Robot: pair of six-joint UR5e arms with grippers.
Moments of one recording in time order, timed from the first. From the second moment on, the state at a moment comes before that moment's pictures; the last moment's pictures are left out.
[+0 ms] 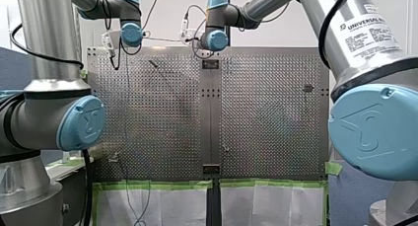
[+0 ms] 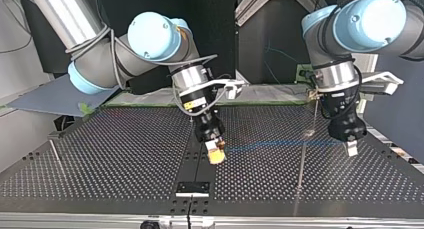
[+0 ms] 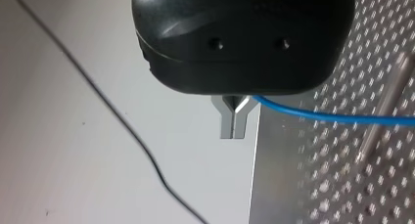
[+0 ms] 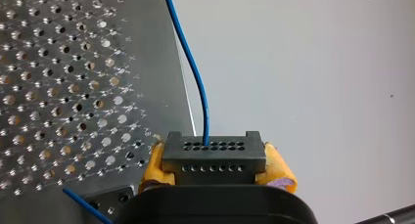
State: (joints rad) left arm -0.09 -1.41 -1.77 -2.85 -1.95 -1.71; right arm 2.39 -1.14 1.15 -0.30 1.60 1.67
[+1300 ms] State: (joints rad) left arm 0.05 -1.67 -1.57 -2.89 -1.71 -1.77; right arm 2.34 -1.02 1.09 -0.29 1.58 1.66
